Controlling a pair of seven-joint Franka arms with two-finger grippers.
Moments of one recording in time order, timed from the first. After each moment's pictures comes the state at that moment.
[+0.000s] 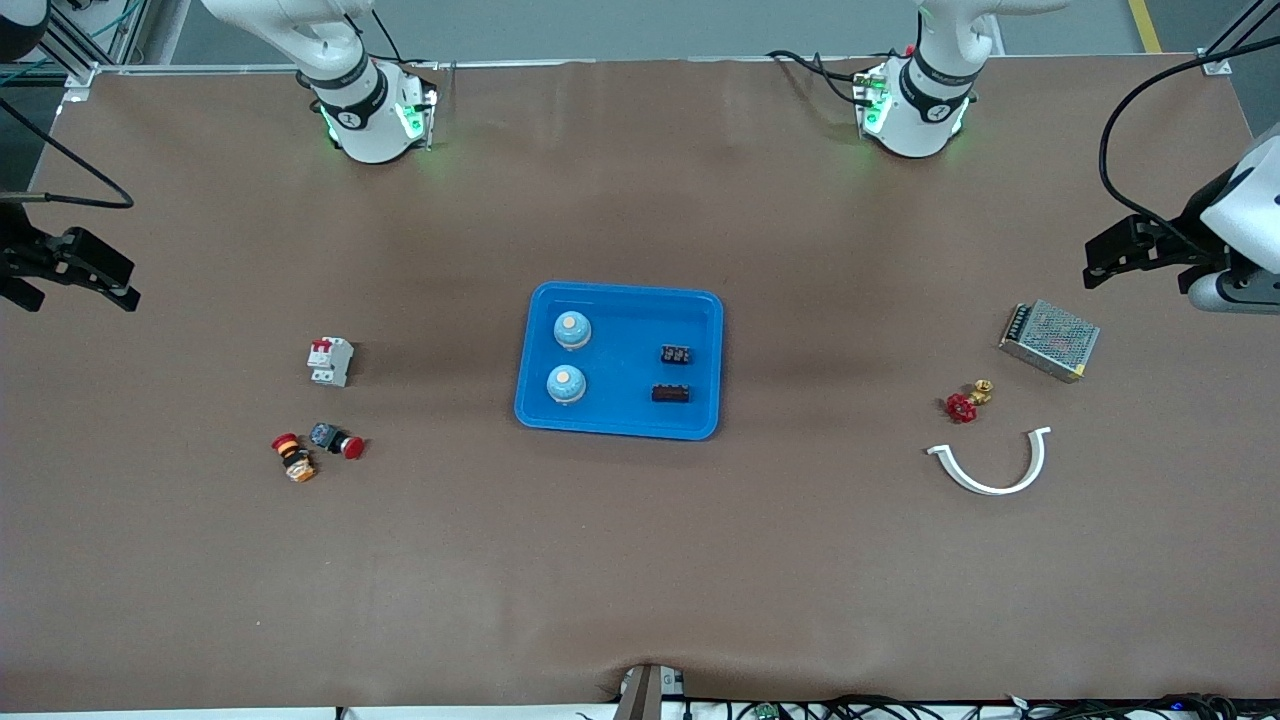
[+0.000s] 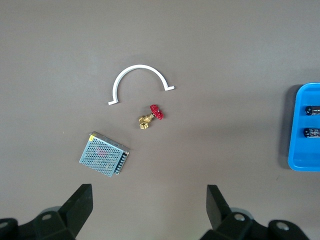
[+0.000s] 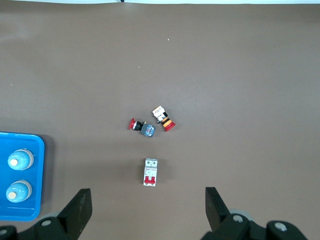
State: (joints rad) left arm -0.03 0.07 -0.03 -1.48 0.02 1.53 0.02; right arm 0.07 0.01 -0.09 -1.55 -0.03 1.68 -0.02
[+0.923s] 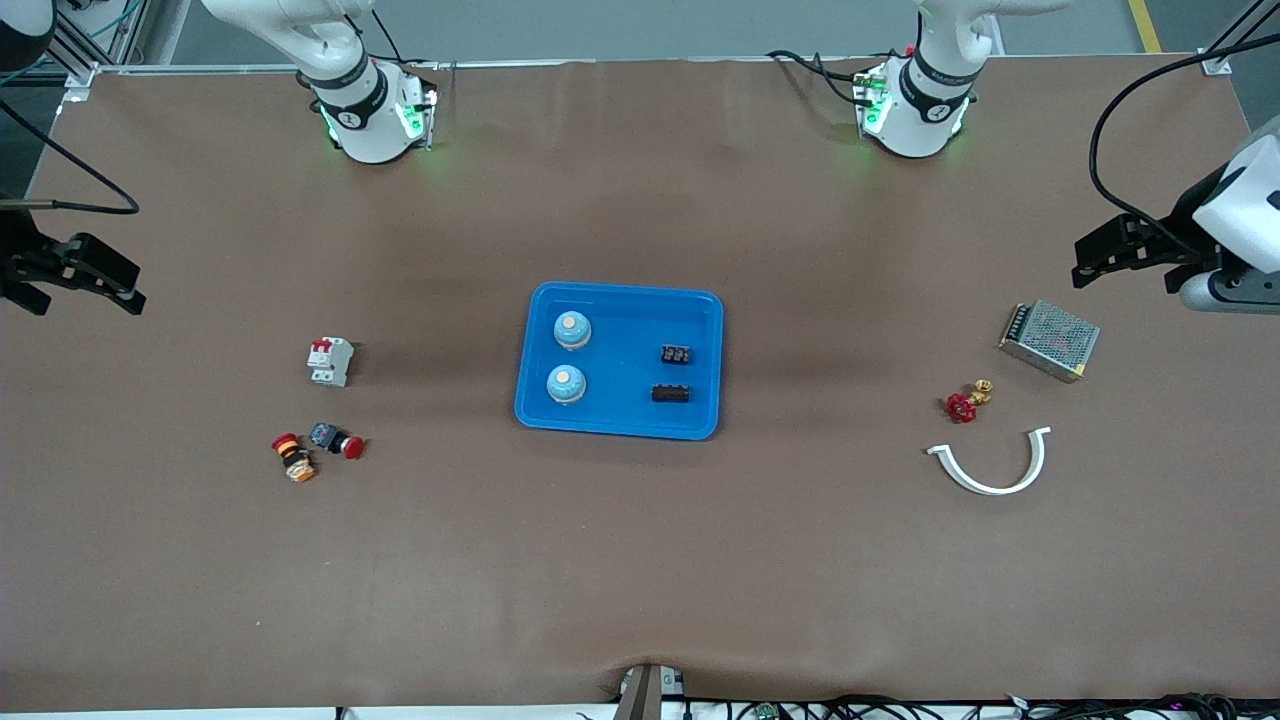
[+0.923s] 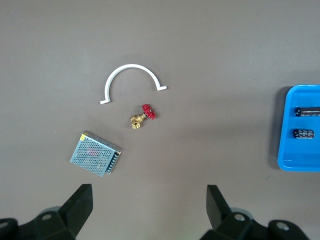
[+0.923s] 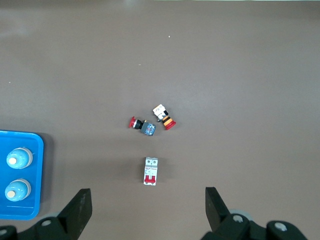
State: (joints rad) left arm -0.04 0.07 -0.04 -1.48 -0.01 1.53 -0.01; right arm 0.07 0.03 -0.09 -1.55 -0.03 1.68 -0.02
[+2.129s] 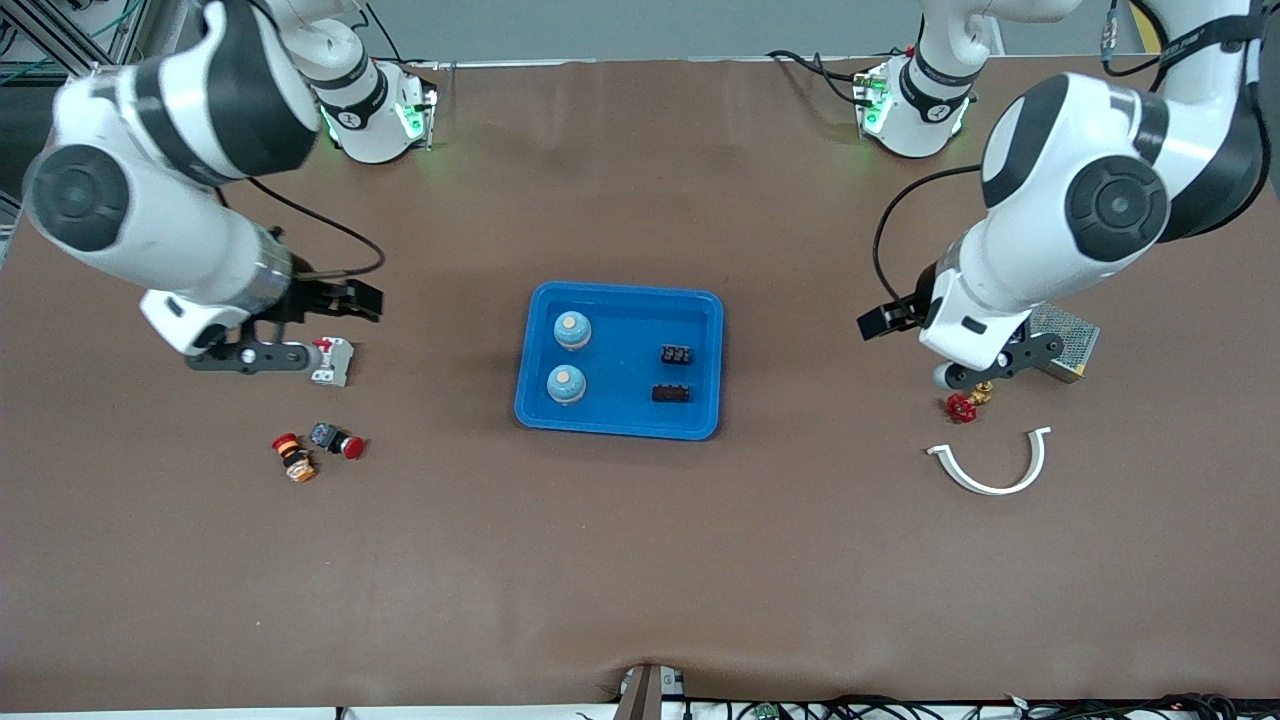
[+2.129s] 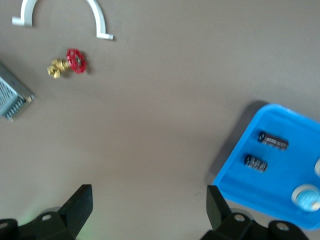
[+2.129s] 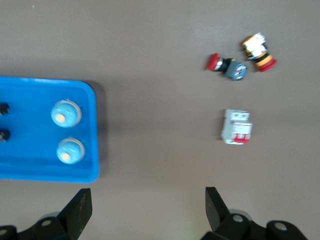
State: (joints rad) left arm -0.29 0.24 -0.05 -1.60 -0.10 1.68 -0.72; right arm 0.37 0.19 -0.08 -1.64 0.09 1.67 0.34
